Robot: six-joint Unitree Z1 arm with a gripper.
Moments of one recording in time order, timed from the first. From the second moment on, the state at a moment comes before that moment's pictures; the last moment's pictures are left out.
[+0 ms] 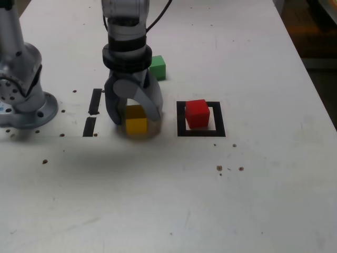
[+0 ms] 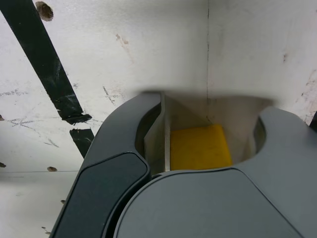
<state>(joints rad) -0.01 1.70 -0.79 0.76 -0.08 0.08</state>
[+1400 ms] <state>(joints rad) -0.03 1.79 -1.37 1.20 -0.02 -0.01</state>
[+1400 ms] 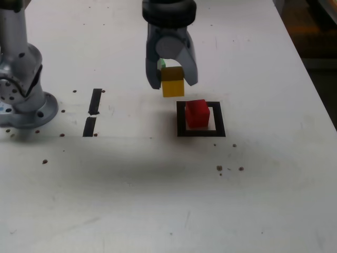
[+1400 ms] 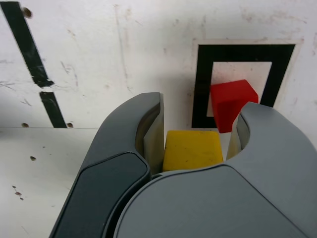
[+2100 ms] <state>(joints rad) -0.02 1.93 -1.48 1.17 -0.03 0.00</state>
